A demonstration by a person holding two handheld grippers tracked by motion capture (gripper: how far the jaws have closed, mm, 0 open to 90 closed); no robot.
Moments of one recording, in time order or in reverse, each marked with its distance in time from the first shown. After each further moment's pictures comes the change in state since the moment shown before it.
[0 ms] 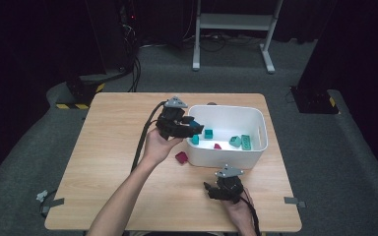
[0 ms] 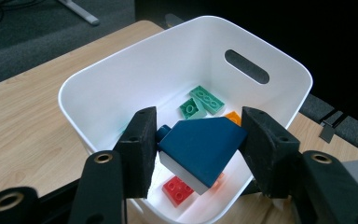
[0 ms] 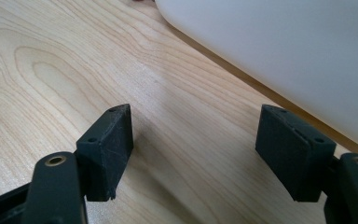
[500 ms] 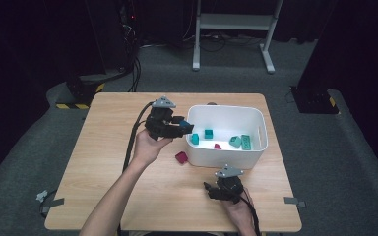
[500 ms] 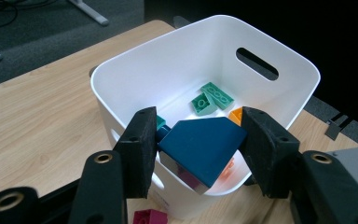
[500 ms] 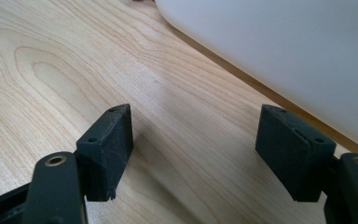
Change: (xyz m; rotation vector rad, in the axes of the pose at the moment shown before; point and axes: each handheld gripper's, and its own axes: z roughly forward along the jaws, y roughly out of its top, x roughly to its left) left arm 0.013 -0.010 -0.023 -0.015 0.024 -0.024; right arm 0.000 0.000 0.000 0.000 0.000 -0.001
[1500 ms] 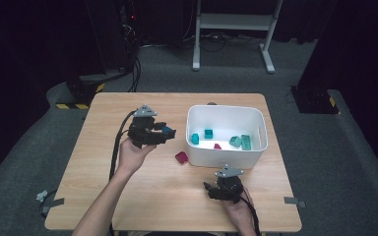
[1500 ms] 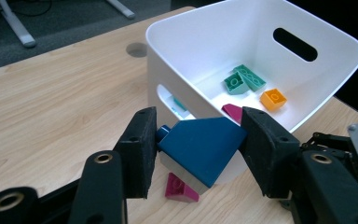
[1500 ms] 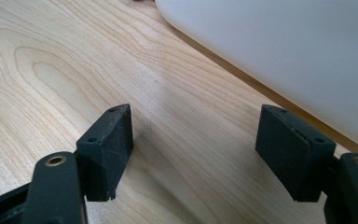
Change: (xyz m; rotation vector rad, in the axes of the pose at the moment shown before) left arm 0.023 -0.038 -0.025 -0.006 0.082 -0.042; right arm 0.000 0.000 0.000 0.000 -0.001 0.001
